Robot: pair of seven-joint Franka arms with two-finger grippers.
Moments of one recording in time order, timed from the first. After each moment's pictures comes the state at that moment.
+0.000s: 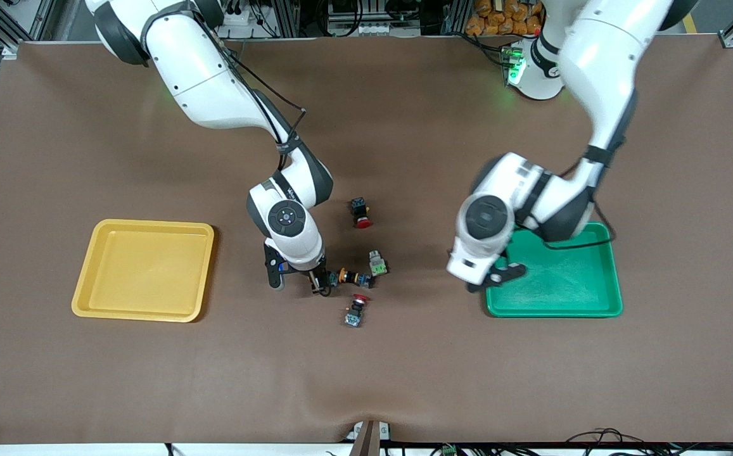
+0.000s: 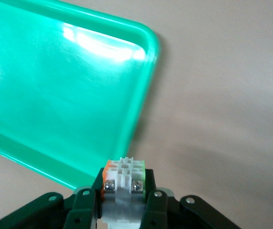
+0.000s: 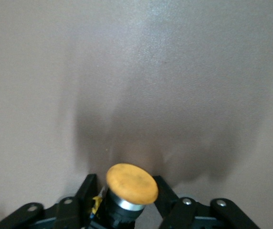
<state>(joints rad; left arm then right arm) -0.18 0.63 -0.32 -1.55 0.33 1.92 -0.92 0.57 0.84 0.00 -1.50 -0.03 2.44 1.92</state>
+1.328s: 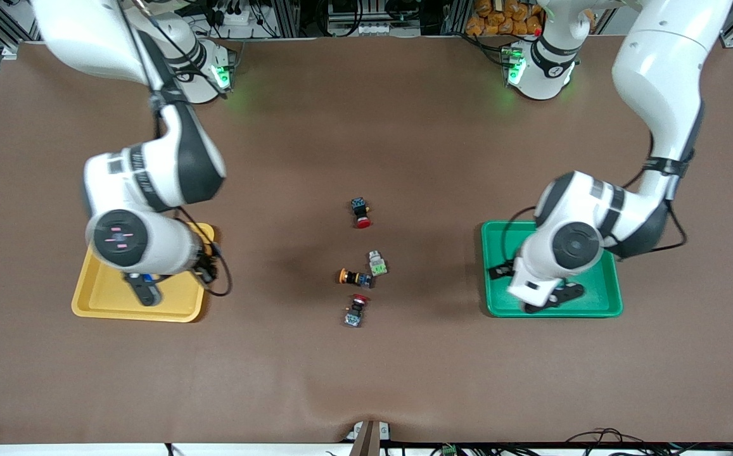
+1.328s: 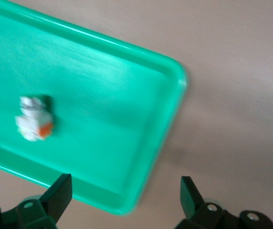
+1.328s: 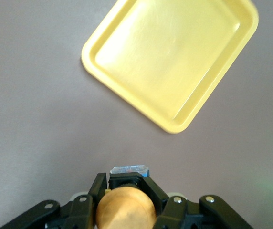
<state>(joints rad) 0.00 0.64 -0.48 -1.52 0.28 1.93 -0.85 0.29 0.57 -0.03 -1.25 -0.03 1.56 1.20</state>
